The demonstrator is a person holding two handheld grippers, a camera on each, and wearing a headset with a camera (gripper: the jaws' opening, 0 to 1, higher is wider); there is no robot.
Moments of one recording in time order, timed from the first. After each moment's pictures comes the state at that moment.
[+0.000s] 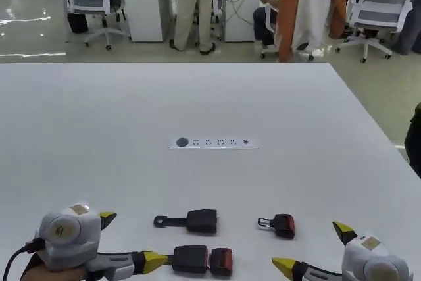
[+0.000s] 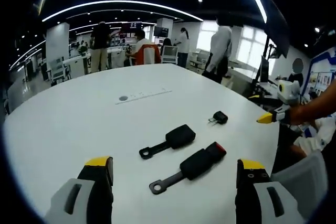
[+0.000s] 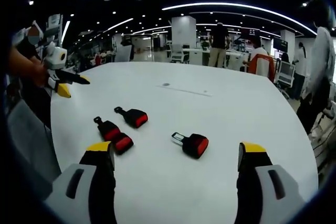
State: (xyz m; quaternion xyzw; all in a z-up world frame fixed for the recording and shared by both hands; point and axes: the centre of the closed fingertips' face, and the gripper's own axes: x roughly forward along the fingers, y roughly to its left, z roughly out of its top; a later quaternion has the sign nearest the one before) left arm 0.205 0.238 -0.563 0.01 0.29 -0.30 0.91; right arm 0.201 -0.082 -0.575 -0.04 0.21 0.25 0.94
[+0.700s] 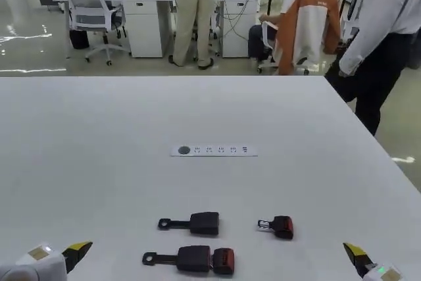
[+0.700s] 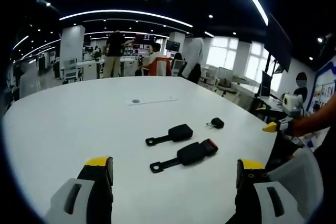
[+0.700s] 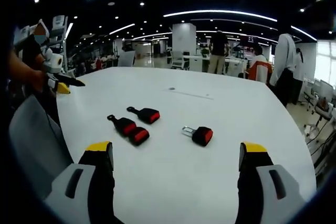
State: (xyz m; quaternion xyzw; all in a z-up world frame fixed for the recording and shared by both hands) left arm 0.145 0.273 -0.551 -0.03 0.25 -0.27 0.93; right arm 0.146 -0.086 -0.566 -0.05 0.19 0.24 0.95
